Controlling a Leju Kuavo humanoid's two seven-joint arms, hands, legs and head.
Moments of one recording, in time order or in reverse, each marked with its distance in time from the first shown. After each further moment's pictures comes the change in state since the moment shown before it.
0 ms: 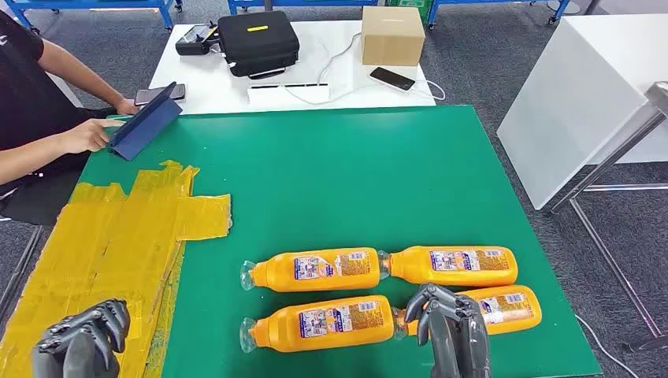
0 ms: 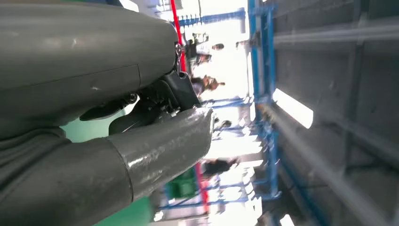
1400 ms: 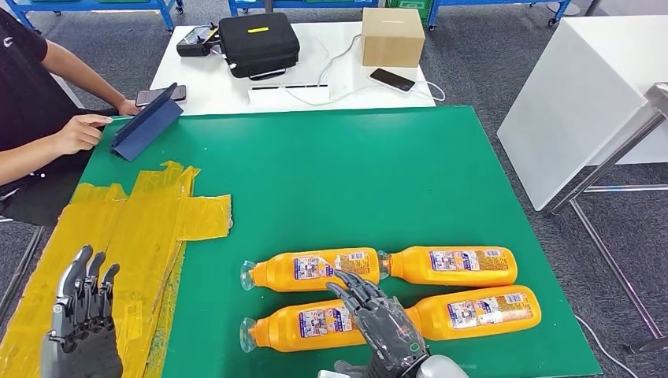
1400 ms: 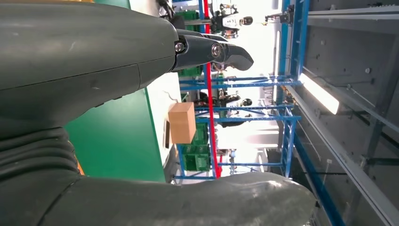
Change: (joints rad) left arm -0.004 0.043 0.005 -0.009 0.155 -0.066 0.170; right arm -0.273 -0.163 0.213 0.185 0.536 0.417 0.587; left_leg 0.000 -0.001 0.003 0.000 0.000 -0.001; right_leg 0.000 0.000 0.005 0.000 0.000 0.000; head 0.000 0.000
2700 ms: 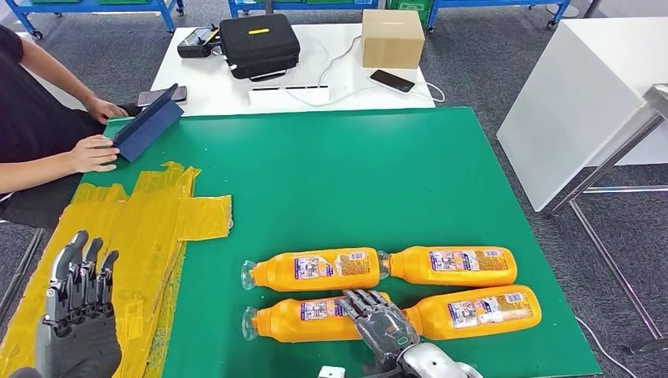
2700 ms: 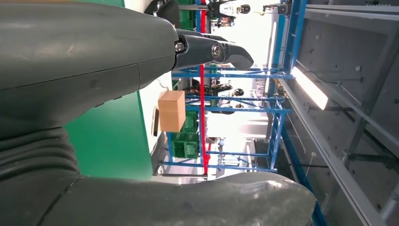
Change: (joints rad) left arm -0.063 -0.035 0.041 0.002 0.079 -0.079 0.074; right arm -0.123 -0.043 0.061 0.288 0.070 0.221 0.066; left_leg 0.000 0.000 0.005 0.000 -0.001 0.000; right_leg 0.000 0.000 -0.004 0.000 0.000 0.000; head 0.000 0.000
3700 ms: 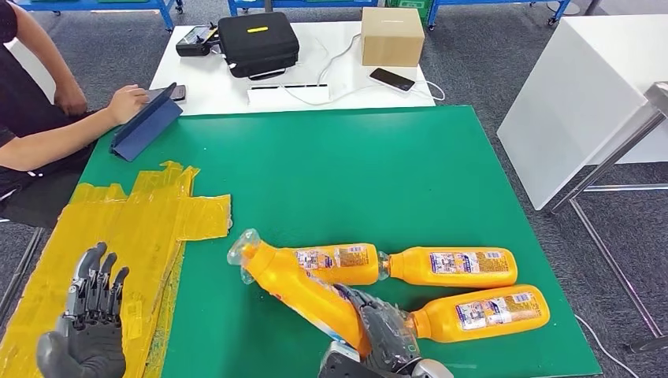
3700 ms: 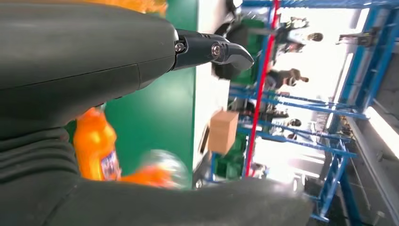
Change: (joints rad) left arm 0.067 -0.067 0.037 0.000 0.070 0.085 0.222; right arm 0.150 0.096 -0.073 -0.178 -0.314 -0.413 -0.046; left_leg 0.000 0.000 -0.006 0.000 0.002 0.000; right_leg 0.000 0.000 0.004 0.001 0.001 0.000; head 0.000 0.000
